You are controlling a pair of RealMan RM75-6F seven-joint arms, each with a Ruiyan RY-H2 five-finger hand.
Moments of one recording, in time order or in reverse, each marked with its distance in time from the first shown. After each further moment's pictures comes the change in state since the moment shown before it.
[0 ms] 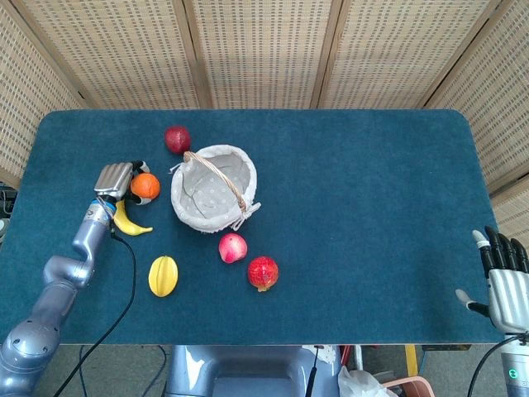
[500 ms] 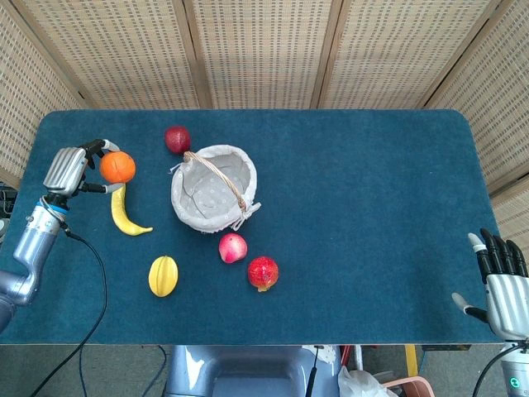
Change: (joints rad) left arm 0.172 0.319 0.039 -0.369 0.072 0.511 -0.204; right arm -0.018 0.019 -0.028 -0.023 -0.079 0.045 0.028
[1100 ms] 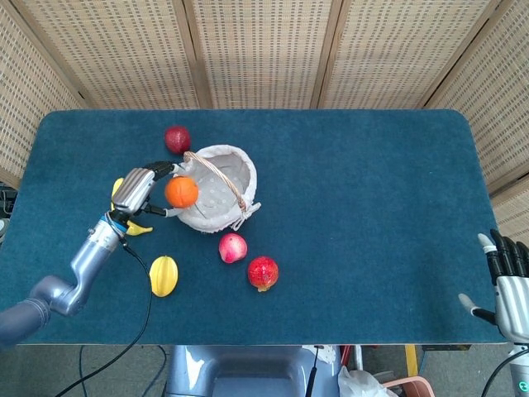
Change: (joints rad) left arm -0.075 -0.003 -0.038 -0.402 -0.004 -0.057 0.217; right arm -0.014 0.019 0.003 0.006 0.008 0.017 0.044
